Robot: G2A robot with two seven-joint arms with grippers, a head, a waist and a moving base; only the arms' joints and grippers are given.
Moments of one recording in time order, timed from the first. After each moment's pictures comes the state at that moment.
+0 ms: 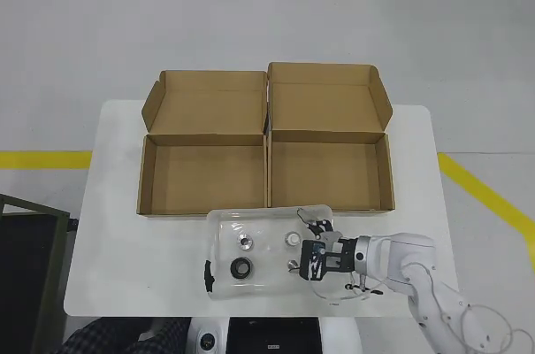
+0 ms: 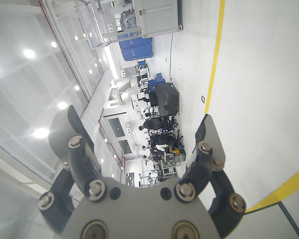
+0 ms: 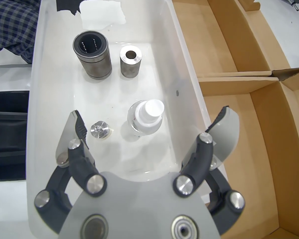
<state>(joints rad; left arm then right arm) -0.01 -0.37 -0.75 -1.25 2.03 -0.40 0.22 -1.42 -1.11 1.23 -1.96 -1.58 -0.97 0.25</state>
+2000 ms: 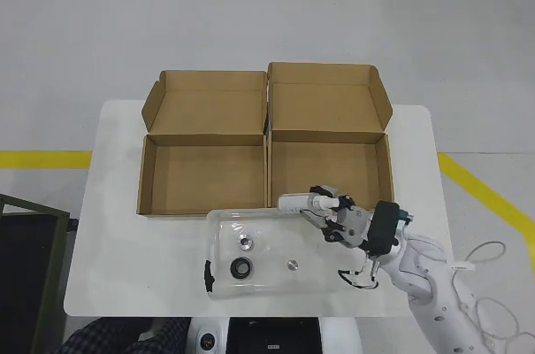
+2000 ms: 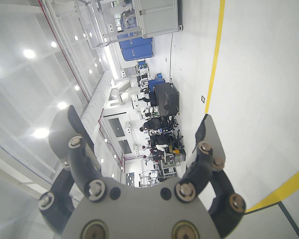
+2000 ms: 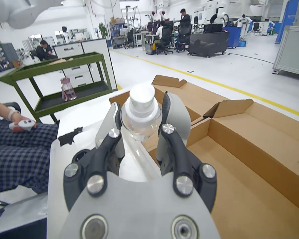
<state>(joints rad) -0.01 -0.37 -0.75 -1.25 2.03 -0.40 0.22 -1.45 -1.10 1.29 -1.85 -1.10 -0.75 -0.27</state>
